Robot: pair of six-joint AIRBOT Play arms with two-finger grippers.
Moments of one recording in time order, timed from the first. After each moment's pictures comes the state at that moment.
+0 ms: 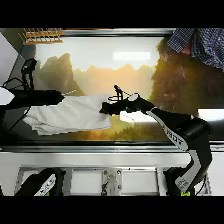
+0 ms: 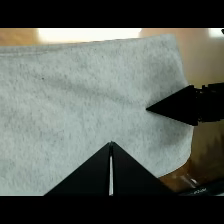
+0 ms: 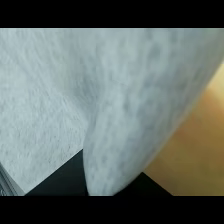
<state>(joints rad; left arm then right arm) 0.06 -0.97 1.04 1.11 -1.13 -1.36 0.50 -1.87 1.27 -0.30 0.78 1.15</state>
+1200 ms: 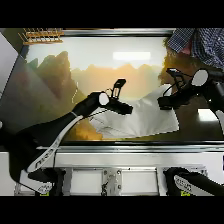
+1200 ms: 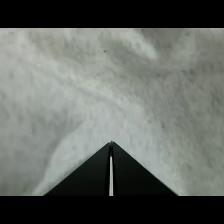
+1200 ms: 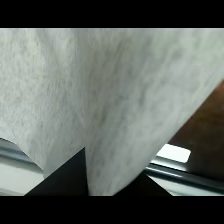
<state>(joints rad) -0.70 -1.71 1.35 0.96 -0.75 -1.46 0.05 -1.24 1.27 -1.35 1.49 1.47</state>
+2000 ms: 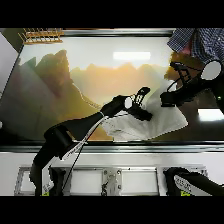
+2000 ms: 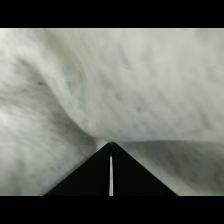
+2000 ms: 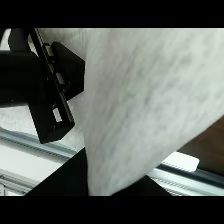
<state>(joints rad) -0.82 -1.98 1.70 0.94 -0.84 -1.46 0.04 -1.22 1.36 -1.29 1.57 1.47</state>
